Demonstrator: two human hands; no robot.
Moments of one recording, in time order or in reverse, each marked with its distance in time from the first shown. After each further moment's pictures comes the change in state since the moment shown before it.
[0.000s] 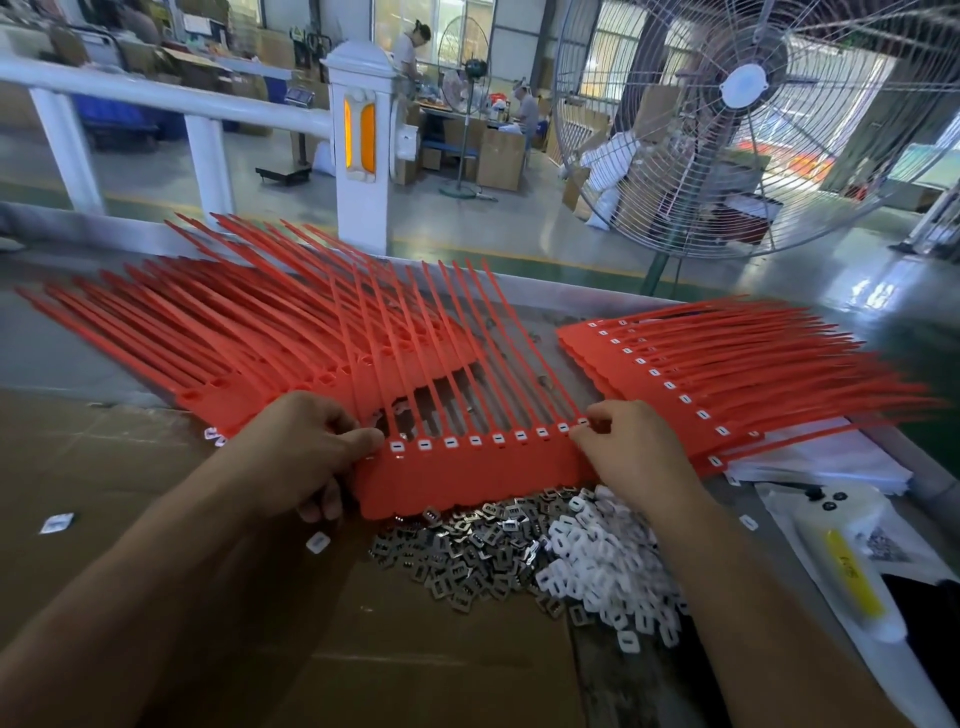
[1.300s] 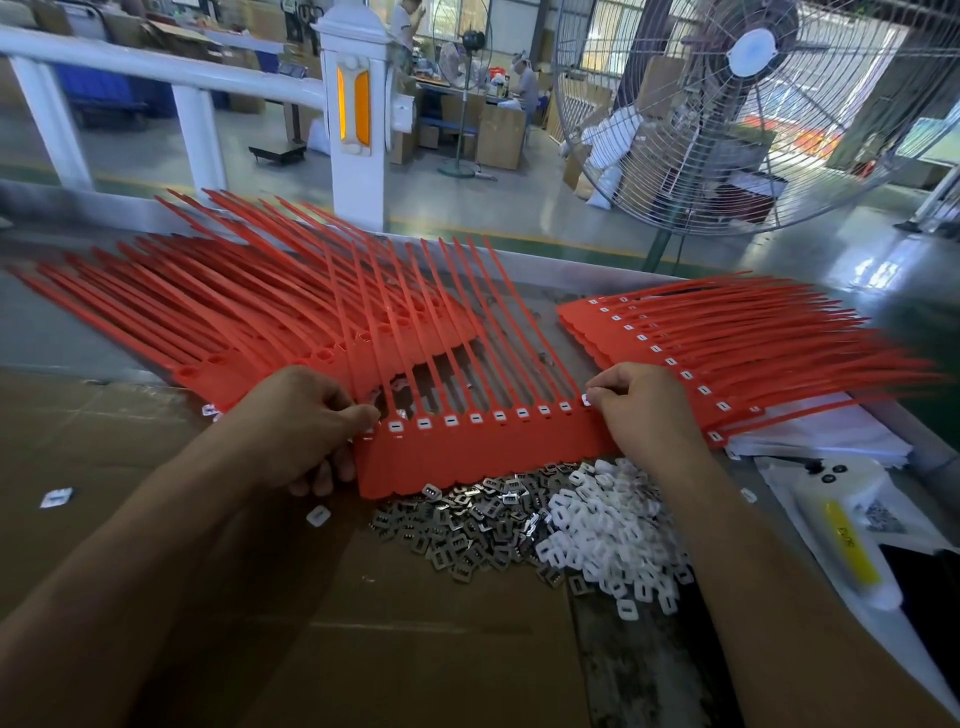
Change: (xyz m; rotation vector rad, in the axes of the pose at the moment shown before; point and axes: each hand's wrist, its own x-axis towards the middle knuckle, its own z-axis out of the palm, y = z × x) left_hand 0.000 0.003 0.000 0.075 -0.004 -0.040; right_hand 0.016 0.015 0.002 0.253 0.079 0.038
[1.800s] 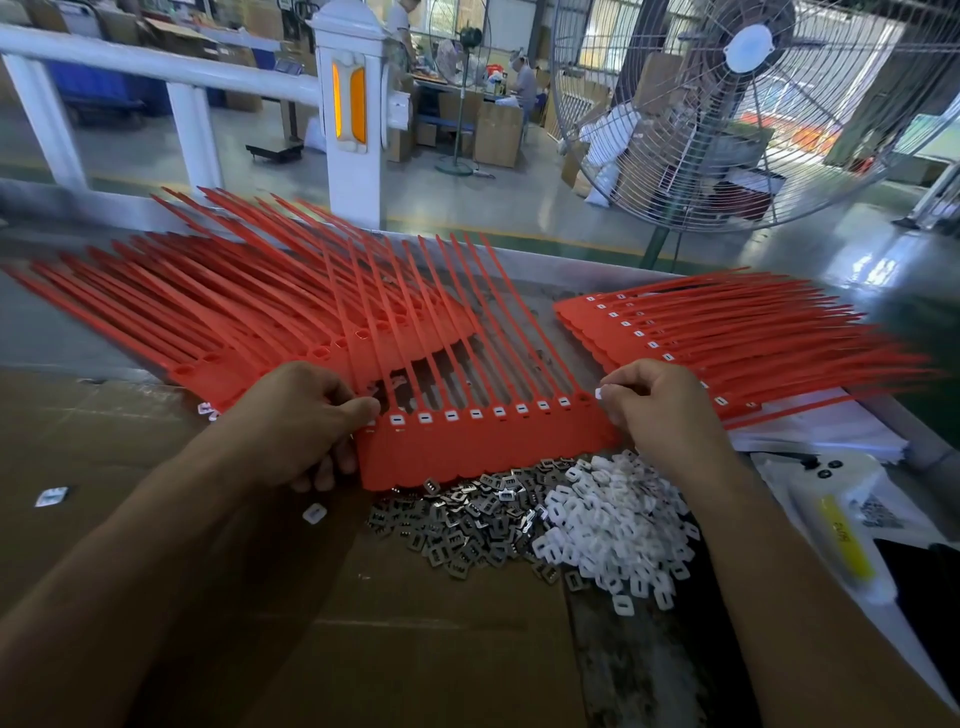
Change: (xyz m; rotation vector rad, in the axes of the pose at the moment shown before) left_hand -0.002 0.004 0.003 -0.023 0.024 0.051; right_hand -0.014 0.006 -0.020 0.159 -0.019 -0.004
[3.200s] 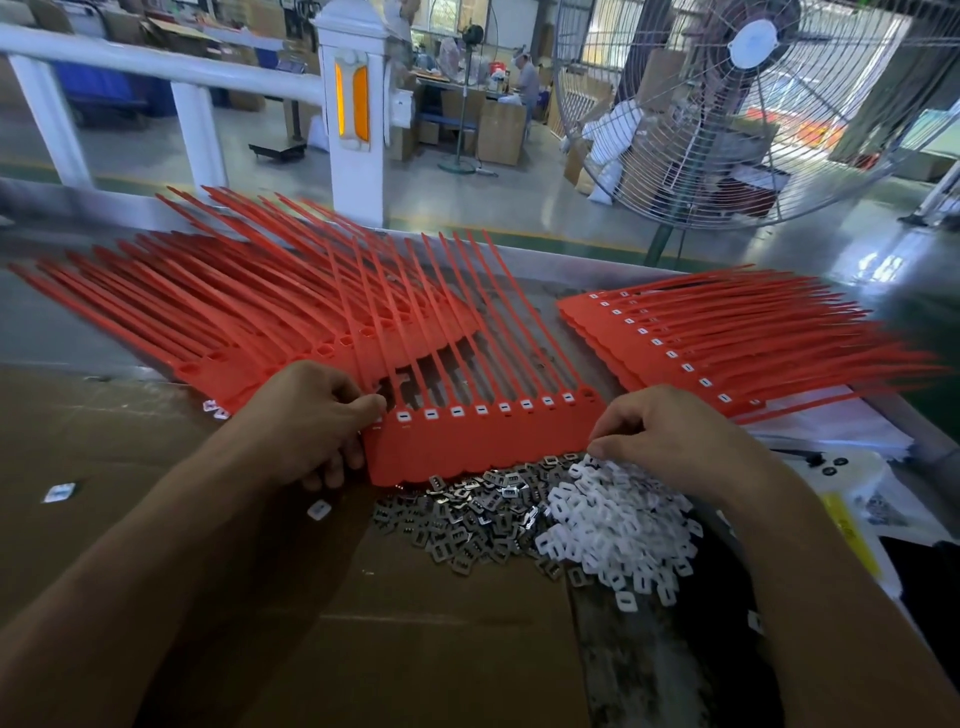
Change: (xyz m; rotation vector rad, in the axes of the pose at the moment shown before) left_hand 0.011 -0.013 0.007 -0.009 0.038 0.021; right_hand -0.018 -0.017 -0.022 -0.418 -0.401 -0.124
